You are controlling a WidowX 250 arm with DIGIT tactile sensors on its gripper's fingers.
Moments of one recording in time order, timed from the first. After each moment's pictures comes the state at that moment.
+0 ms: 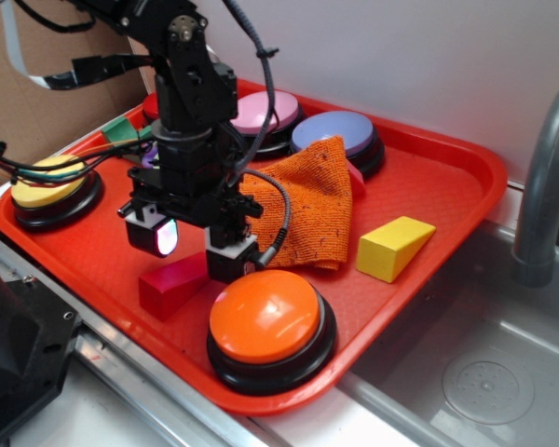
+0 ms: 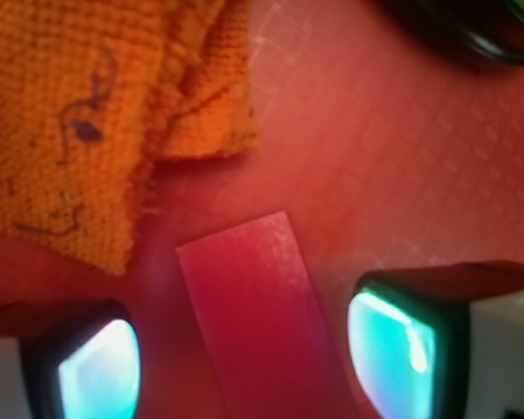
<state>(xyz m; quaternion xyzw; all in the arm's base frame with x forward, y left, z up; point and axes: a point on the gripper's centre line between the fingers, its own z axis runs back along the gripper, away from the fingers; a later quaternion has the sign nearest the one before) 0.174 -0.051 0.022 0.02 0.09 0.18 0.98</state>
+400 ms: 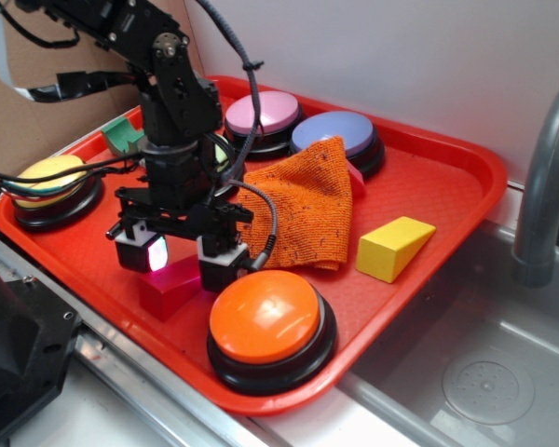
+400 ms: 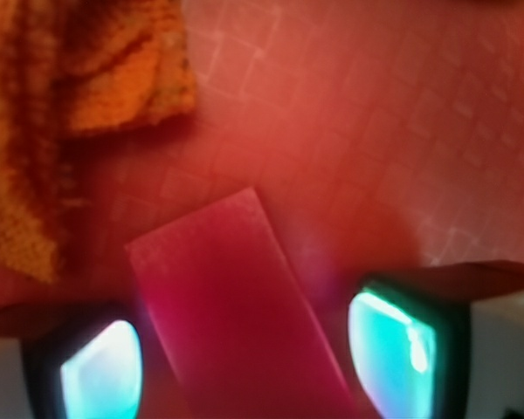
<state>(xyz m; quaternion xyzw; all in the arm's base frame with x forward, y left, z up) 0.166 -0.050 0.009 -0.01 0.09 0.20 0.98</state>
